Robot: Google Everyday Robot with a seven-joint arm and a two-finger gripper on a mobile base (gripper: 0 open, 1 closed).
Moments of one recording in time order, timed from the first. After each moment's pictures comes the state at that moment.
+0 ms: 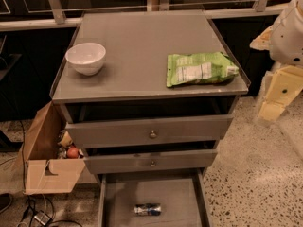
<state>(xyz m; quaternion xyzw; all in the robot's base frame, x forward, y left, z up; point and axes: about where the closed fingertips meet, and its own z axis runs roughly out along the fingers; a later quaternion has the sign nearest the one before) 0.438 -0.216 0.977 -0.60 0.78 -0.04 0.16</state>
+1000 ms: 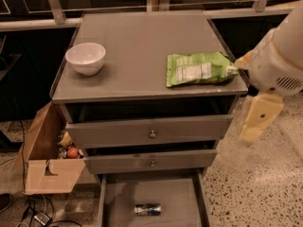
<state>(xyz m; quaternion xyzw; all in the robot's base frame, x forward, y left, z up) 0.430 -0.193 0.937 -0.62 0.77 -0.03 0.17</state>
